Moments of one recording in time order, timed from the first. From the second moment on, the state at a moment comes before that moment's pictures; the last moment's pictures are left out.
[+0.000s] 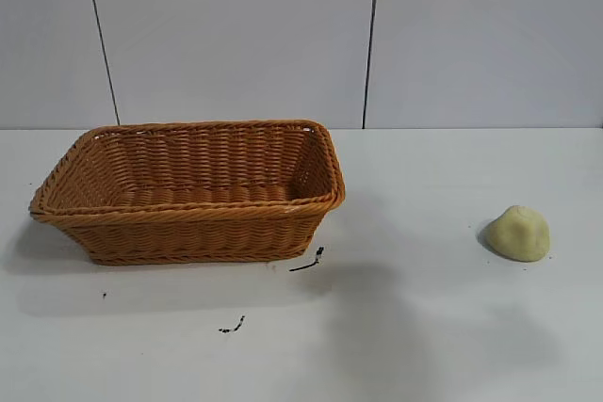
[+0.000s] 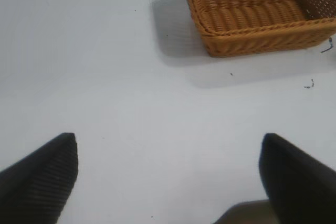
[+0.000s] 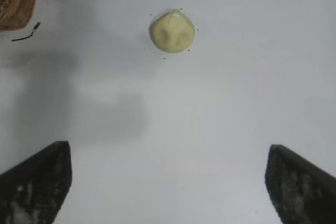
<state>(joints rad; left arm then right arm) -0.04 -0.01 -0.50 0.00 1.07 0.07 0.05 1.39 -1.09 0.02 0.94 0.01</state>
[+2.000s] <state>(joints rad) -0.04 -0.01 -0.50 0.00 1.07 0.07 0.05 2.20 -1.47 0.02 0.88 0.00</state>
